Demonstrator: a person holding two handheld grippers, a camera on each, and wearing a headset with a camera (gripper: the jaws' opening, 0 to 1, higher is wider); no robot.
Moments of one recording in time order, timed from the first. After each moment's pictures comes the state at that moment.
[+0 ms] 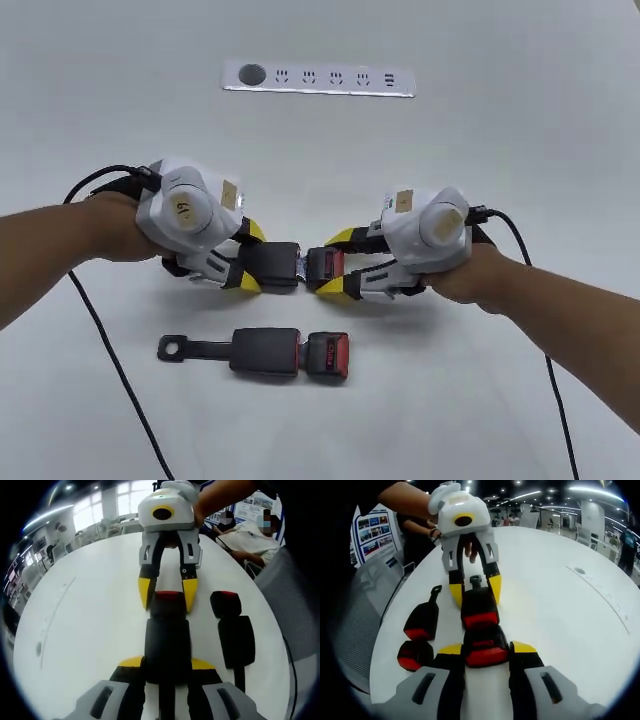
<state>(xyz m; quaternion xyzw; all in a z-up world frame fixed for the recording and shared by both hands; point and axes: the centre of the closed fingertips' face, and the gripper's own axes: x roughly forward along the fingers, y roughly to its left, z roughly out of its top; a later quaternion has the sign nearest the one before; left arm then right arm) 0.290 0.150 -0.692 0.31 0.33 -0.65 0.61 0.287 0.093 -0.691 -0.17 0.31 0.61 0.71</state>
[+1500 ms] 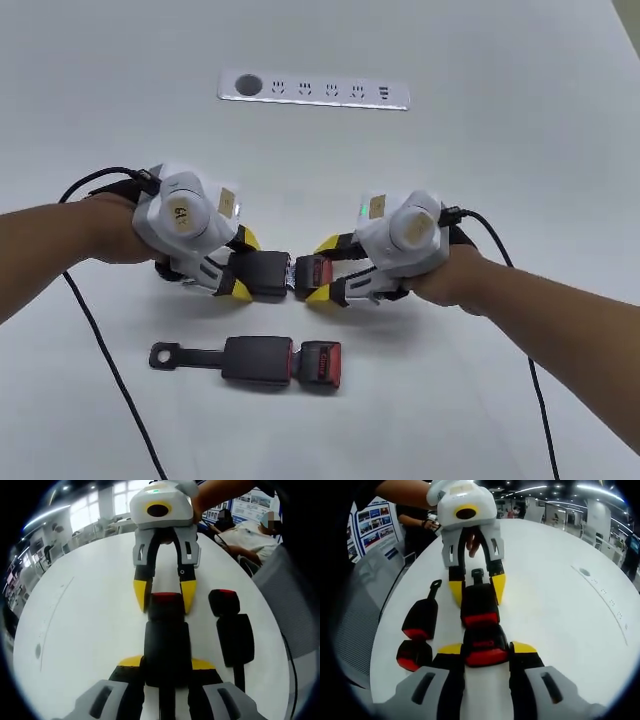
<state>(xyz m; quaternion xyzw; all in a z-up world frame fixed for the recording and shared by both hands) 0.290 0.150 -0.690 0.31 0.33 -0.65 0.61 0.289 0.096 -0.692 -0.21 0.33 0.61 0.69</state>
